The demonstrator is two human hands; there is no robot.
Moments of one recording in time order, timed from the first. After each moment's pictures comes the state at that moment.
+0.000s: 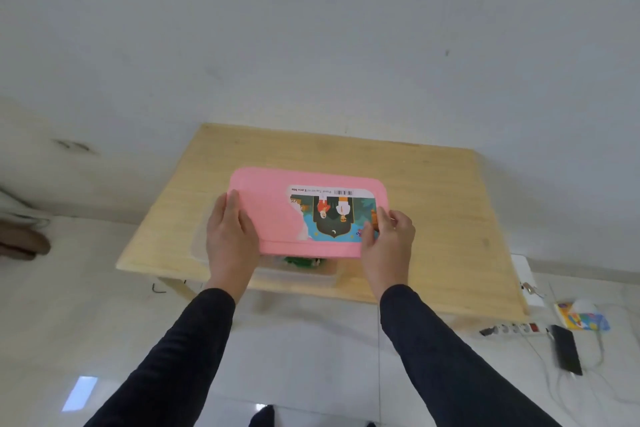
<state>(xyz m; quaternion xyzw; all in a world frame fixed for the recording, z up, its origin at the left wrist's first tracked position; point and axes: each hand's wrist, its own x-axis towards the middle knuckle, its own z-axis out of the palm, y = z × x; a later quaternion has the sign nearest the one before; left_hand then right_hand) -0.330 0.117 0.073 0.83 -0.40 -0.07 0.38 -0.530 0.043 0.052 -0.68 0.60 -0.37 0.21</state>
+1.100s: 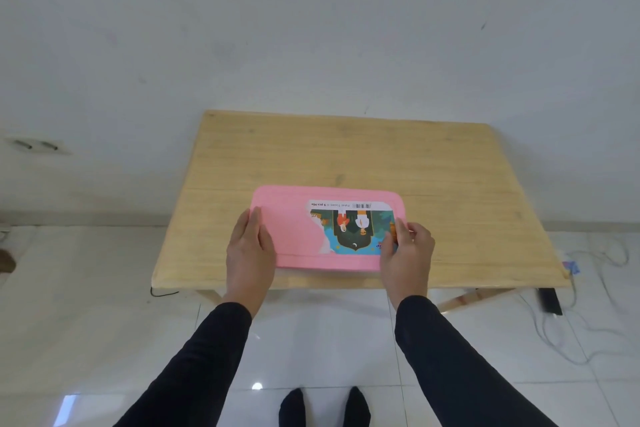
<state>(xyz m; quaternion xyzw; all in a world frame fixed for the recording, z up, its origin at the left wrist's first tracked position) -0.229 0.139 0.019 0.79 -0.46 -0.17 0.37 -0.447 0.089 0.012 -0.63 0.68 -0.33 0.14</state>
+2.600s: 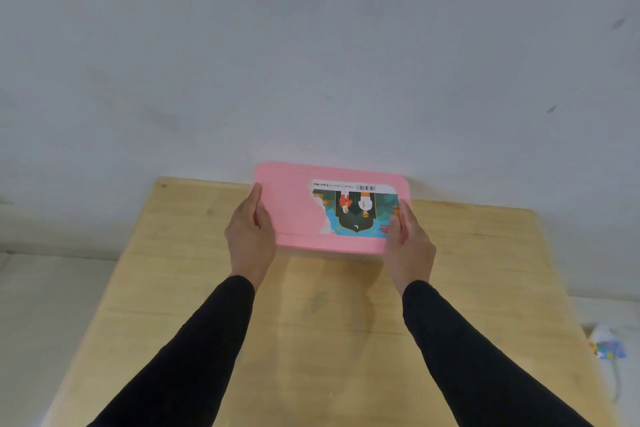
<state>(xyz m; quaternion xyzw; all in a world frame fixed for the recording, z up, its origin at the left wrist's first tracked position) -0.220 -0.146 0.020 0.78 -0.34 -0.22 0.48 -0.433 -0.205 0.007 -0.57 0.68 -0.34 0.30</state>
